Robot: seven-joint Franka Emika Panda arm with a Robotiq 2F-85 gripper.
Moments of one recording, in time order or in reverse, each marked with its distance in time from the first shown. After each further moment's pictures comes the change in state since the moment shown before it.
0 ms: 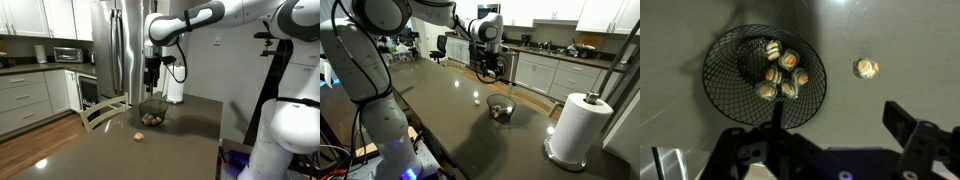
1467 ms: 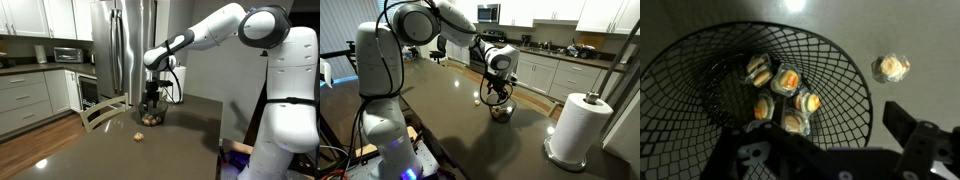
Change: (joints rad) arm -0.104 0.257 -0.023 -0.005 0.254 0.120 -0.095
